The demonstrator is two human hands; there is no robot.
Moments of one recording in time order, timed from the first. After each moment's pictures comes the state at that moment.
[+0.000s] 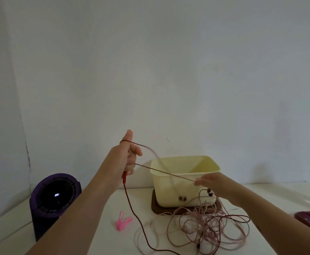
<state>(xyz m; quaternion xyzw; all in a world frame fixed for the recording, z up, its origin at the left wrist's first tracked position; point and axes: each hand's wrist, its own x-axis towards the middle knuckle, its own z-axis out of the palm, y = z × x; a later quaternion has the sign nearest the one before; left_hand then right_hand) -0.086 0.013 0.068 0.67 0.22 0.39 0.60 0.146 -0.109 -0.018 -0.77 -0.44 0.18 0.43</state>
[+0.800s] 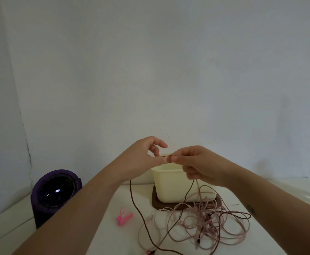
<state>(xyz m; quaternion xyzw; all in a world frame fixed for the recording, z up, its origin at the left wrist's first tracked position) -0.073 0.005 0.069 0.90 0.16 0.27 0.30 0.081 -0.110 0.049 -0.56 -0.54 0.33 0.53</state>
